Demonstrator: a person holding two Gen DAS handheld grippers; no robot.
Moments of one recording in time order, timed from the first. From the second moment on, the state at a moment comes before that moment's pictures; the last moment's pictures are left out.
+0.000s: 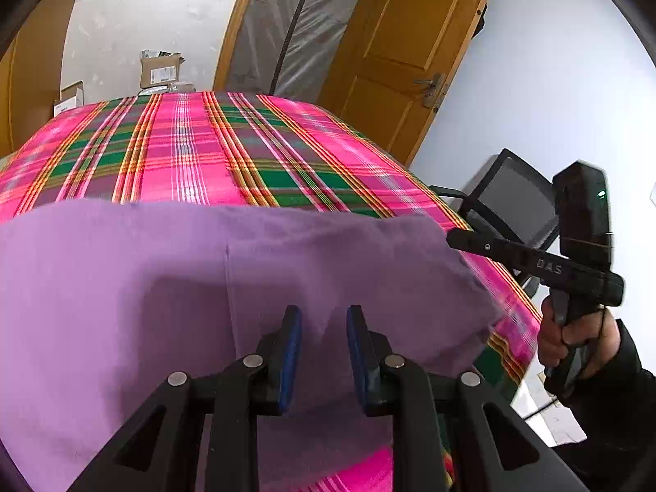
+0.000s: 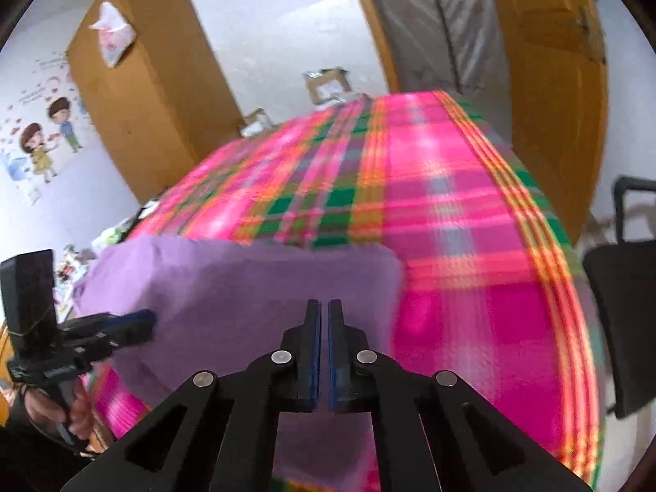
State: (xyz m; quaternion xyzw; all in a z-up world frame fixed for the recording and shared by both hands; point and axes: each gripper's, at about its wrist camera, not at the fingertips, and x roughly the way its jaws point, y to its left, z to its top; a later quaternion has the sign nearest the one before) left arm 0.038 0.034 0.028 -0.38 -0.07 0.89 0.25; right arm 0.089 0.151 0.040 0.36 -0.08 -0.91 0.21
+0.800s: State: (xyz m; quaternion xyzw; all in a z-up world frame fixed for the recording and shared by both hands) left arm -0.010 0.055 0.031 -0.40 -0.04 0.89 0.22; right arm 0.043 0.083 0.037 0.39 -0.02 -0.88 0.26
